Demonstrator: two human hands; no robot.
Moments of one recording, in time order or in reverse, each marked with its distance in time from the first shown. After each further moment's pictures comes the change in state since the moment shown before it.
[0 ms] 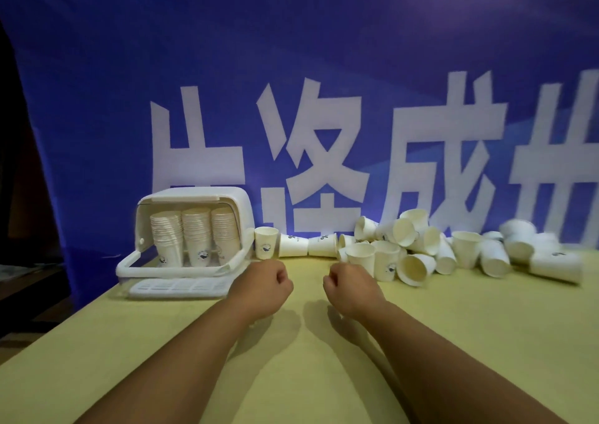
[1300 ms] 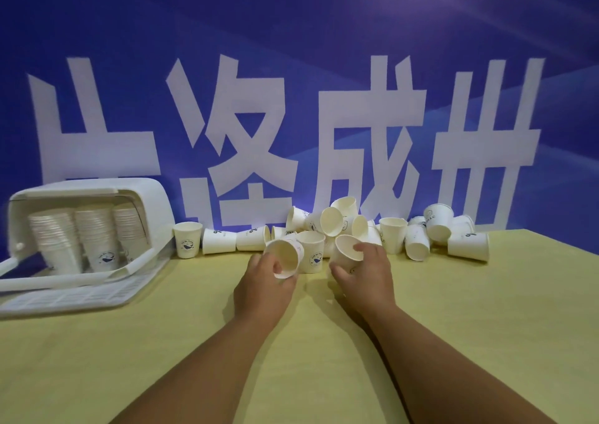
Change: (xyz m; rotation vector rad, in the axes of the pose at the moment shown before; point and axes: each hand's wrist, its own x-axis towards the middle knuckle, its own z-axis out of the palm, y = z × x) left_hand 0.025 0.115 0.142 -0.161 0.284 -0.011; right_hand -0.008 0.164 -0.053 0.272 0.463 0.231
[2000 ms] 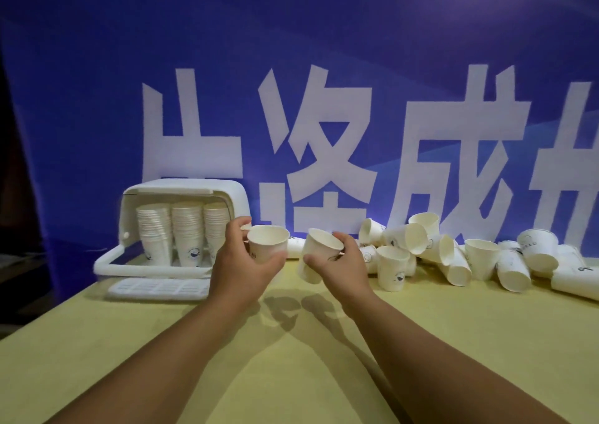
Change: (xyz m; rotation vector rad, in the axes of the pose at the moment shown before) left_hand 0.039 -0.101 -0.158 -0.370 0.203 0.007; right_hand -0.035 -0.158 0.118 0.553 -0.331 0.052
